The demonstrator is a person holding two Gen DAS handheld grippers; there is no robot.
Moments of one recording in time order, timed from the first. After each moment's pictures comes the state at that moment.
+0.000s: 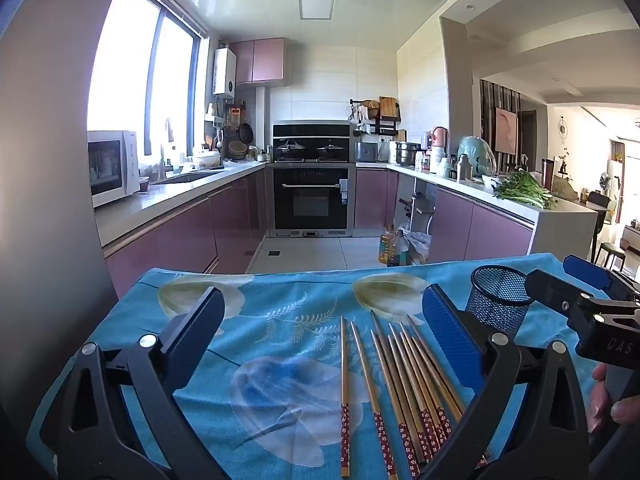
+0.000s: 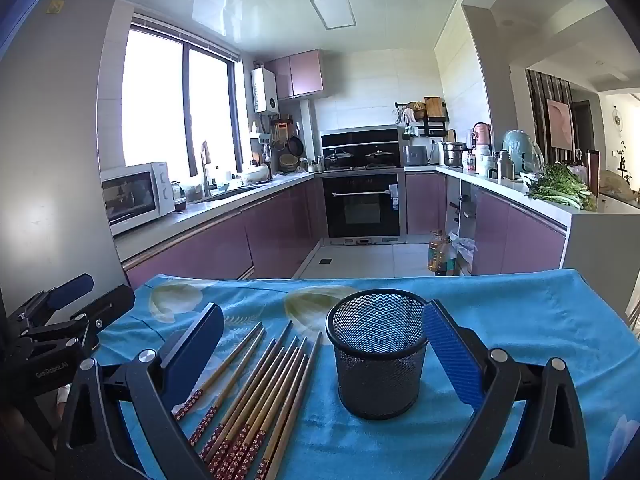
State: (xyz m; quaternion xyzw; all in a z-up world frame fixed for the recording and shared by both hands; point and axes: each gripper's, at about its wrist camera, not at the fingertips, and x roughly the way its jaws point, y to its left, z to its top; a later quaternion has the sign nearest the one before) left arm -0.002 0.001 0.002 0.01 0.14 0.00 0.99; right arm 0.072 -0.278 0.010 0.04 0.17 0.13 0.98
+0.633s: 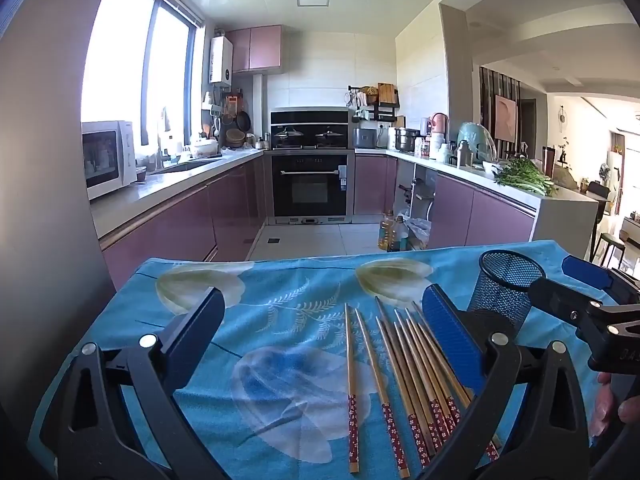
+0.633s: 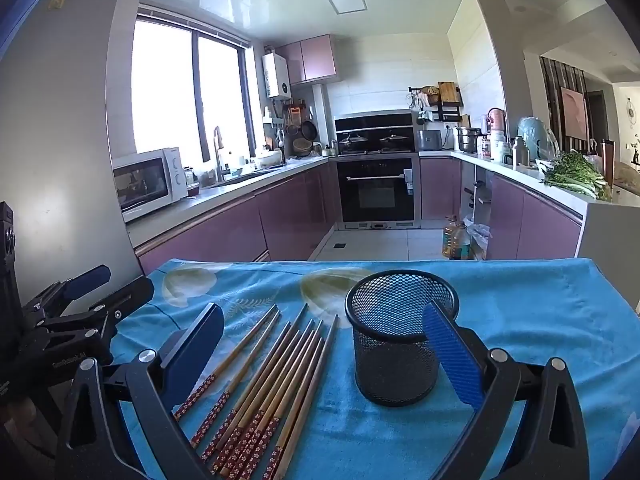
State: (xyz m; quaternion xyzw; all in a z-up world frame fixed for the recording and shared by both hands) left arm 0.009 0.004 -0.008 0.01 0.17 0.00 0.99; right arm 0.068 -0.262 -0.001 0.04 0.21 0.15 0.97
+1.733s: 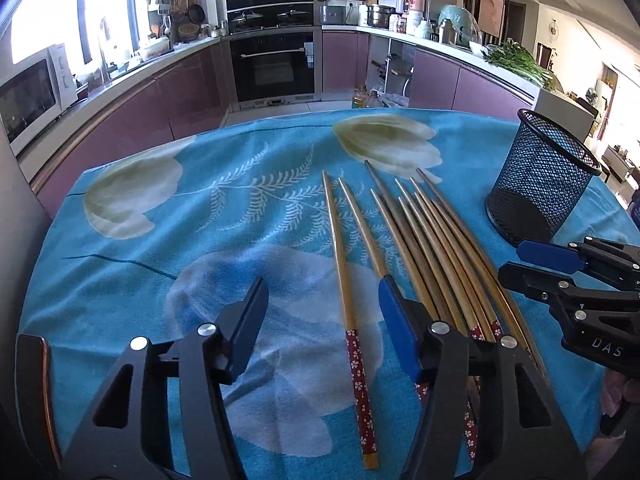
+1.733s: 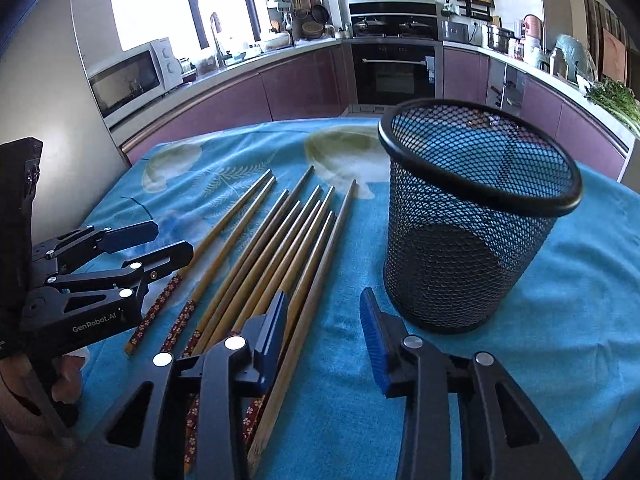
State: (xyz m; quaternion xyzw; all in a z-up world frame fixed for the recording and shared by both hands) left arm 0.117 -0.011 -0.104 0.04 0.40 -0.07 0.91; right arm 0.134 -0.224 -0.085 0.00 0.42 0.17 0.89
